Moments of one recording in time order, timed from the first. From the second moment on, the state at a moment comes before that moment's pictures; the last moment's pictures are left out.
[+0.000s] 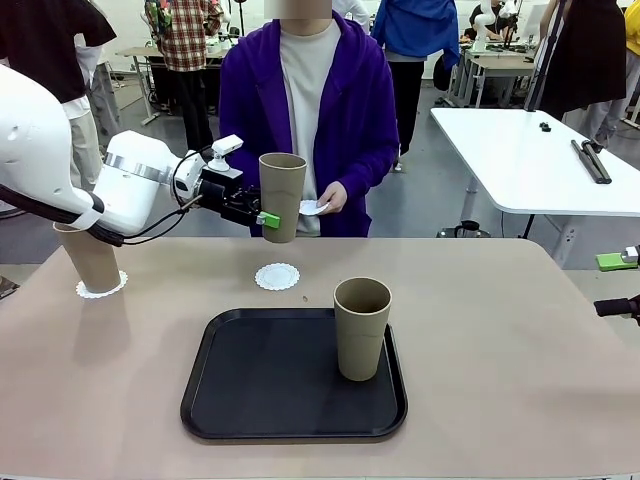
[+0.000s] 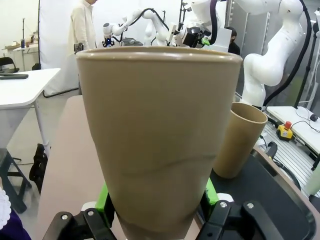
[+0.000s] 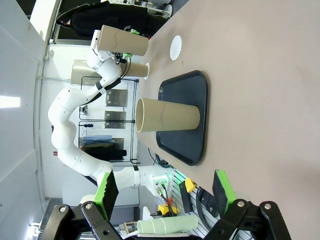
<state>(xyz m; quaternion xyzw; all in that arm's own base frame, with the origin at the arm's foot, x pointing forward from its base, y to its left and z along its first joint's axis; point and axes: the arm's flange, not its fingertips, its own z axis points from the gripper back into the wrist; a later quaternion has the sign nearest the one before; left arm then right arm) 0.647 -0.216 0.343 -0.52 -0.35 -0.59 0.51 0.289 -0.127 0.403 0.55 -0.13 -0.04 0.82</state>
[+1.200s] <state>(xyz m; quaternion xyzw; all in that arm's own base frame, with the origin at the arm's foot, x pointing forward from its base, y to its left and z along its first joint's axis) 0.694 -0.227 0.333 -0.52 -0.28 -0.65 0.48 0.289 -0.127 0.403 0.55 -0.13 -0.04 0.82</state>
